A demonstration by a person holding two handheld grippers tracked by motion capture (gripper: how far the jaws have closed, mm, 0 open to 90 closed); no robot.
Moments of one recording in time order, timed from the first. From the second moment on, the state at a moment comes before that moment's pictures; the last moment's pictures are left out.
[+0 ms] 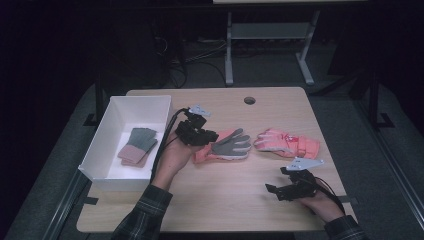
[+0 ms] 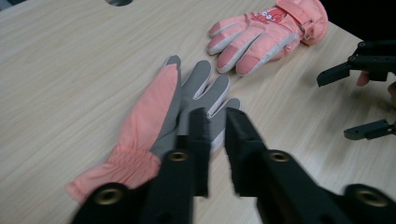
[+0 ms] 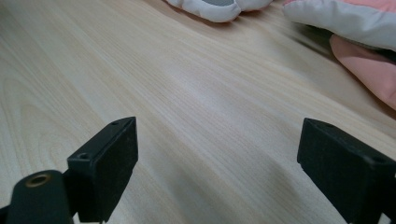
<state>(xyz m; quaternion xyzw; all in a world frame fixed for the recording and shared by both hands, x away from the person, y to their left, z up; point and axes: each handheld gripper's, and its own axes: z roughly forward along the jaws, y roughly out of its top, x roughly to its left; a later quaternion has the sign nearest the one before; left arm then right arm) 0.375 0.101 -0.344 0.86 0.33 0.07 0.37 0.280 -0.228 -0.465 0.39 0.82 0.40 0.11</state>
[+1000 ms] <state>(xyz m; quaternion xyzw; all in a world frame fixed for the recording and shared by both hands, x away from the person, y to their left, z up) 0.415 0.087 -0.431 0.87 0.36 0.05 0.32 0.280 -0.230 -0.465 0.39 0.82 0.39 0.11</state>
